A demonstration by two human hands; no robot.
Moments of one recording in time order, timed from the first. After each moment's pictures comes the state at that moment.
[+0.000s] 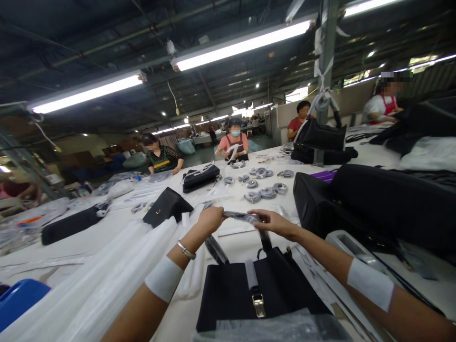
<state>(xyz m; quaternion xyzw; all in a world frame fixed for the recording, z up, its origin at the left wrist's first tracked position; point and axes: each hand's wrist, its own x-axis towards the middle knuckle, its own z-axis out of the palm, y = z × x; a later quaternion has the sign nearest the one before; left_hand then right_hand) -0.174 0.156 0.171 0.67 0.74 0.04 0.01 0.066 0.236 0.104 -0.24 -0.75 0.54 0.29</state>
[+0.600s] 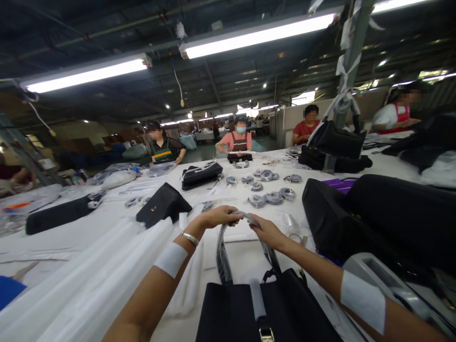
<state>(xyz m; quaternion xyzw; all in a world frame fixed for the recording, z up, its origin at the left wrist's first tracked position) -0.212 0.211 0.151 0.69 0.50 0.24 0.46 0.006 0.262 0.077 -0.29 -0.80 0.41 0.34</state>
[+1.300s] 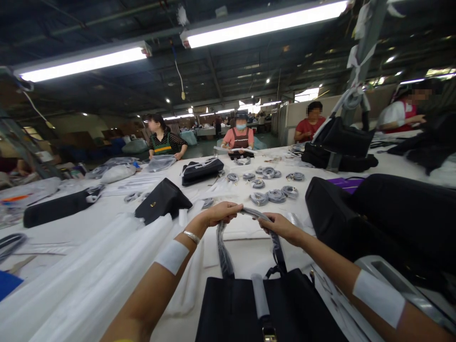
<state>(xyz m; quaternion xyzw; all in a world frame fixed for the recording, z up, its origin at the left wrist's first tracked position) -0.215 0.219 0.141 0.59 0.51 0.32 0.55 0.027 0.286 0.074 -0.28 -0.75 0.54 0.24</state>
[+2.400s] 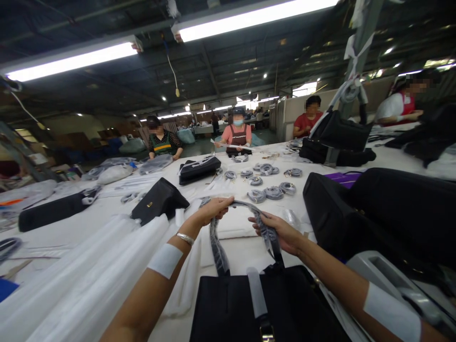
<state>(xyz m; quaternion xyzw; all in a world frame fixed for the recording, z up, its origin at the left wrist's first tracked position) -0.222 0.219 0.139 0.55 0.55 0.36 0.51 0.028 0.253 0.083 -0.27 -0.44 0.80 0.31</state>
